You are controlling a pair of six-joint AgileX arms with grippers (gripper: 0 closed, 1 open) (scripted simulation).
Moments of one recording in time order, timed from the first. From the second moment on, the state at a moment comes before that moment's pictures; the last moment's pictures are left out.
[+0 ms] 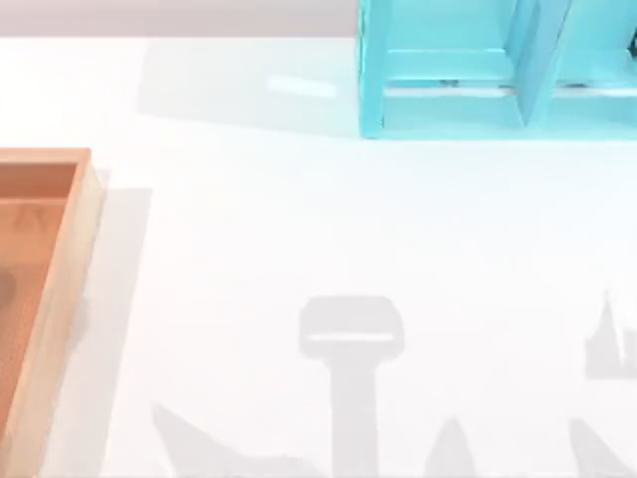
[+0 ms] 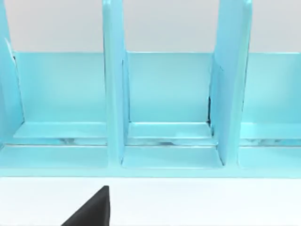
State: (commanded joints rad) left arm 0.21 0.70 0.58 -0.59 -0.01 0.16; right arm 0.00 0.00 0.00 0.00 0.00 0.00
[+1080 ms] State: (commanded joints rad) left arm 0.38 1.59 1.25 -1.23 -0.01 0.40; right arm 0.00 0.00 0.00 0.00 0.00 0.00
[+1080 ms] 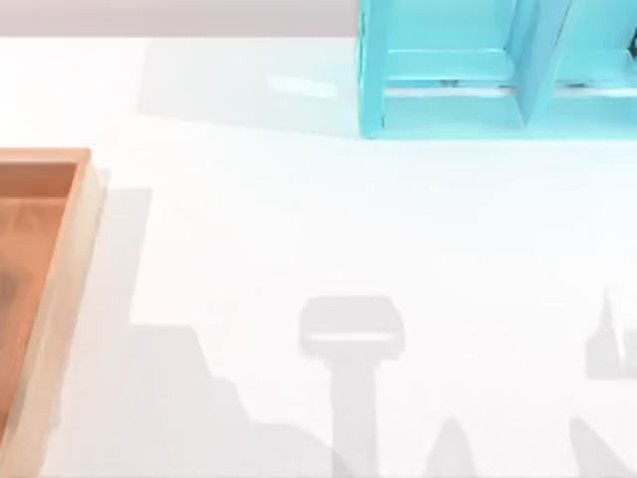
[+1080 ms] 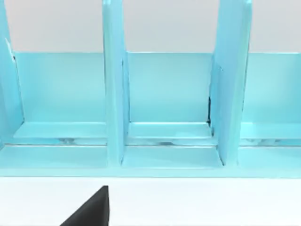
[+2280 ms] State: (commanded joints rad) left arm 0.39 1.71 0.97 -0.83 -0.01 0.41; right arm 0.00 0.00 0.00 0.00 0.00 0.00
